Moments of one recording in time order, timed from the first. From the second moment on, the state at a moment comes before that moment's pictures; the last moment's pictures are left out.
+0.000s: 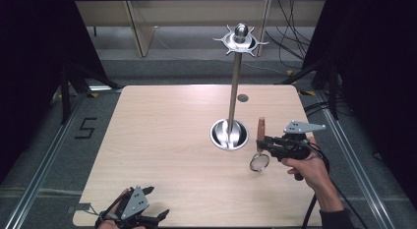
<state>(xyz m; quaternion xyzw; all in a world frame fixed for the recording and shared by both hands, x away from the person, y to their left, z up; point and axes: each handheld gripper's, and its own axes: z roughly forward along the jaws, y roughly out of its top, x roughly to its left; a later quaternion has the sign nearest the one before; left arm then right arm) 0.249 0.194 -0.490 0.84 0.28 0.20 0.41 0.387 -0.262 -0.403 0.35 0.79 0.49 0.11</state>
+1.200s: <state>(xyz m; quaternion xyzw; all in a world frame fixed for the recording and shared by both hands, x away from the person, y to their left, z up) 0.250 0.195 -0.491 0.84 0.29 0.19 0.42 0.407 -0.238 -0.306 0.30 0.76 0.56 0.16</state>
